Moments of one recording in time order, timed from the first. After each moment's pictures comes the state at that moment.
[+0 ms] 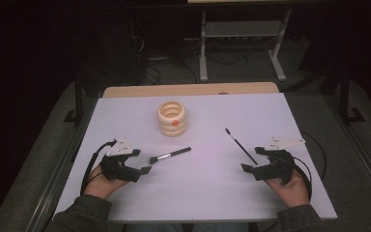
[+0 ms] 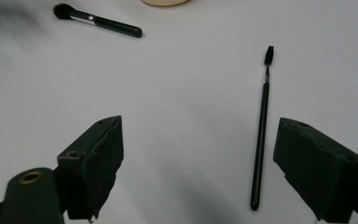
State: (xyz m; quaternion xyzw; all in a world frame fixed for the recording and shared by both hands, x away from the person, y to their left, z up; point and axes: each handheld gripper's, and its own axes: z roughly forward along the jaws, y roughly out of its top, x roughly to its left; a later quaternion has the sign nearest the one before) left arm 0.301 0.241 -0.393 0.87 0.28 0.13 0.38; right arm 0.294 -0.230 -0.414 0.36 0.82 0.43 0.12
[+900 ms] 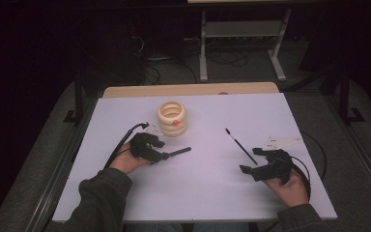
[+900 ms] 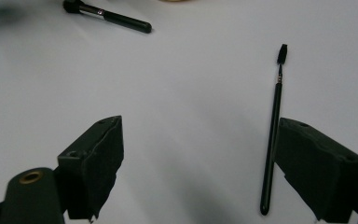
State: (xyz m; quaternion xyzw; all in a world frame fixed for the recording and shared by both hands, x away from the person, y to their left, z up) left arm 0.373 0.177 -0.407 0.92 0.23 0.07 0.30; right arm 0.296 -0.226 -0.415 0.35 0.83 0.42 0.11
